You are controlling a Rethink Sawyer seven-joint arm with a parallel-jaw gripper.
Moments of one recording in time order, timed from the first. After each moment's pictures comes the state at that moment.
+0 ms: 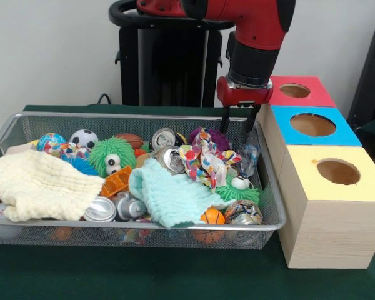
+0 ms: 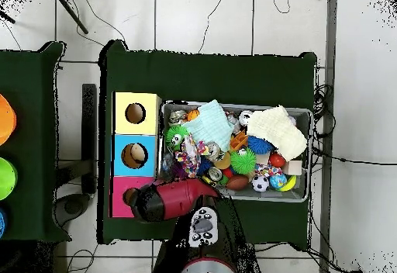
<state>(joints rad) -0.01 -0.59 -0.05 1.89 -0.26 0.27 1.67</state>
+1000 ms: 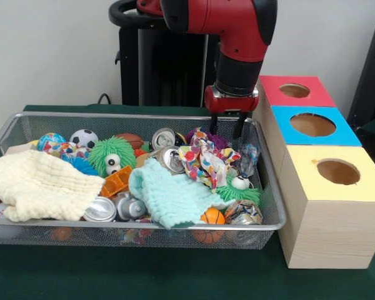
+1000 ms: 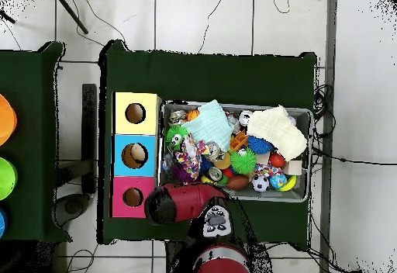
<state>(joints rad) -0.06 -0.52 -0.05 1.91 -0.26 0.19 1.67</state>
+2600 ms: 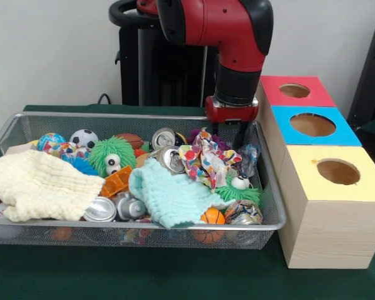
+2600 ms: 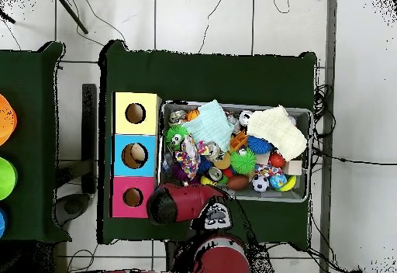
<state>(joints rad) -0.07 -0.46 -0.05 1.91 -0.23 0.09 1.67</state>
